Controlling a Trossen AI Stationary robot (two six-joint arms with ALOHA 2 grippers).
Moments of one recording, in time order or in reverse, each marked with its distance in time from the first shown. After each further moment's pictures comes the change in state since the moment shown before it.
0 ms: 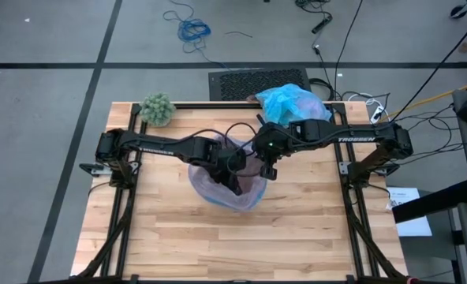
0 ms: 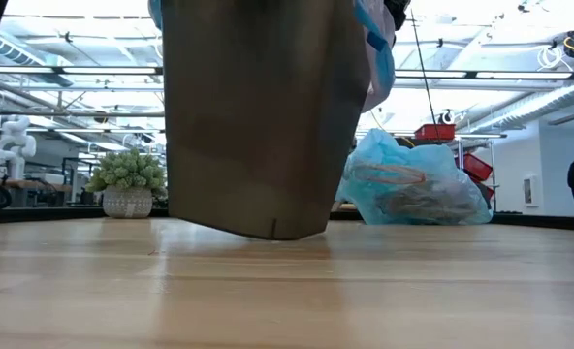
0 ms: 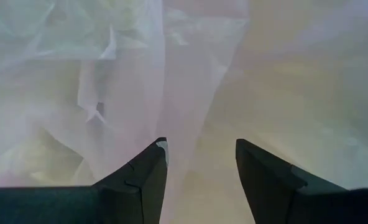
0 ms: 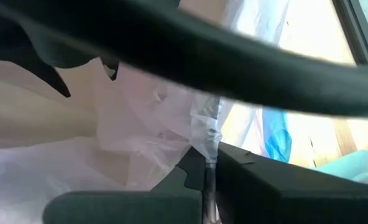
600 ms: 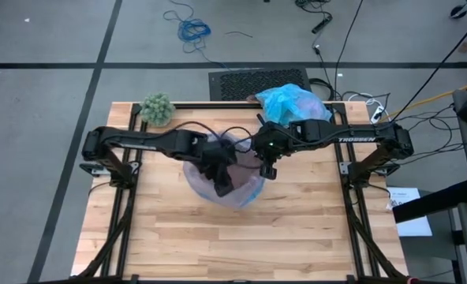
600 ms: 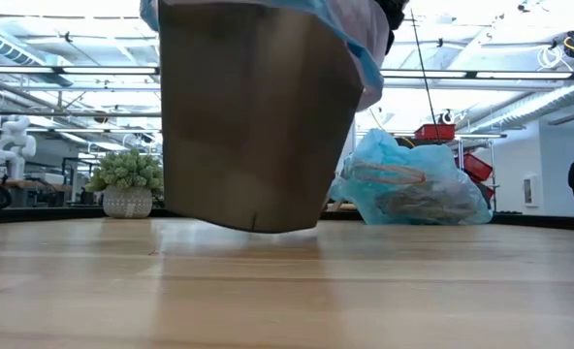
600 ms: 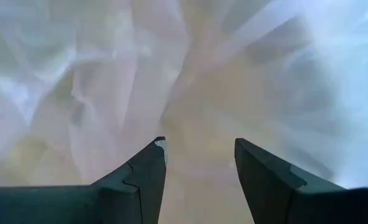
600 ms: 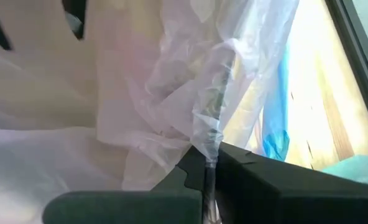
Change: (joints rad) left arm 0.000 -0.138 -0.002 -0.031 0.022 -0.007; right arm 0.005 -0.001 0.000 0.017 0.004 -0.003
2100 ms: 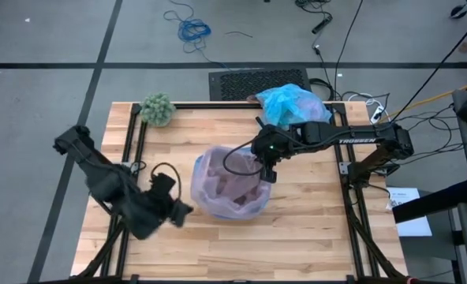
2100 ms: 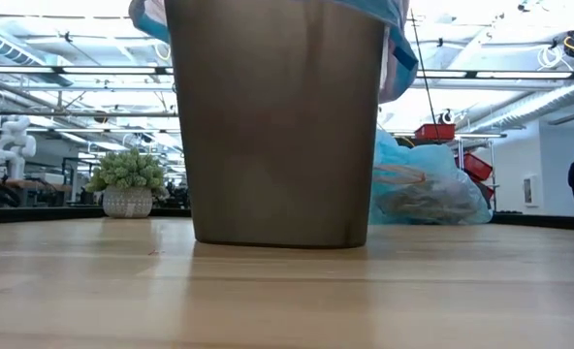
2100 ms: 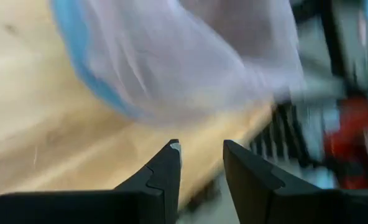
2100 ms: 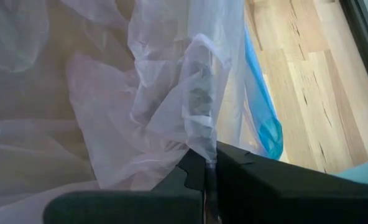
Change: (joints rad) left arm -0.692 -0.278 -0.072 -0.147 -0.724 -1.173; right arm 0.015 -0.002 -0.001 0.016 -0.010 0.011
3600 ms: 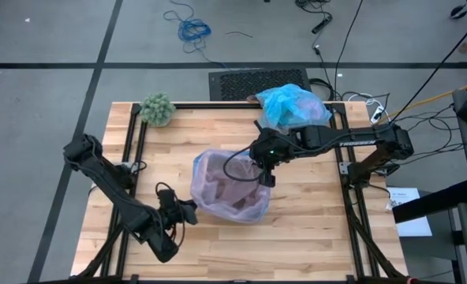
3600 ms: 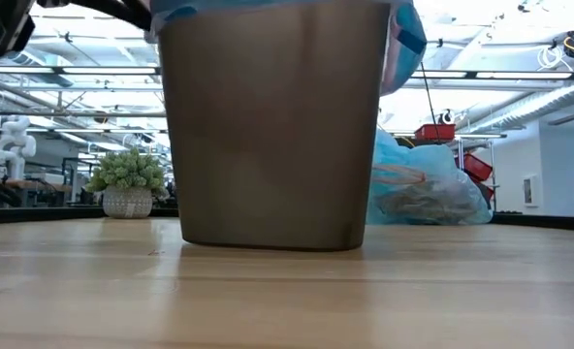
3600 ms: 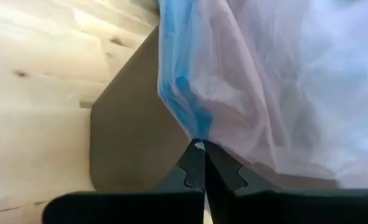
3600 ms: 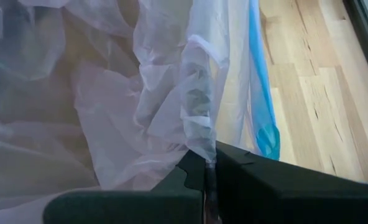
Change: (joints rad) left arm -0.072 0.170 -0.460 0.349 -0.605 -0.441; right arm 0.039 0.004 0.001 0.045 0.005 0.004
